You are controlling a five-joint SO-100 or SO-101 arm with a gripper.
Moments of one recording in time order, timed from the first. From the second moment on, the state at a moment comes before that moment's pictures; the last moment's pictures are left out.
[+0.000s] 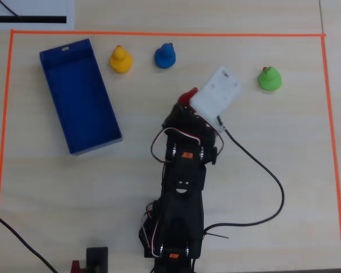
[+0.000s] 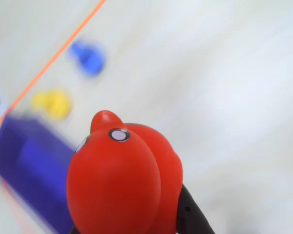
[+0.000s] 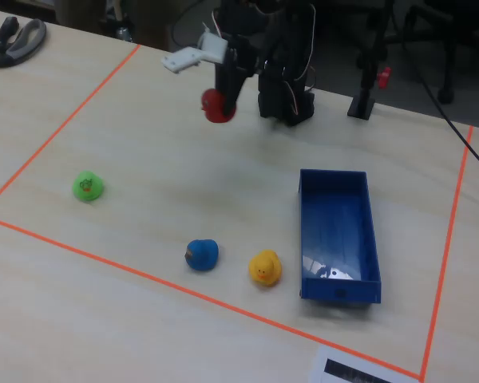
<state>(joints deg) 8.1 131.2 104.0 77.9 -51.2</state>
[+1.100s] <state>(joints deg) -35.2 87.6 91.2 66.4 -29.8</state>
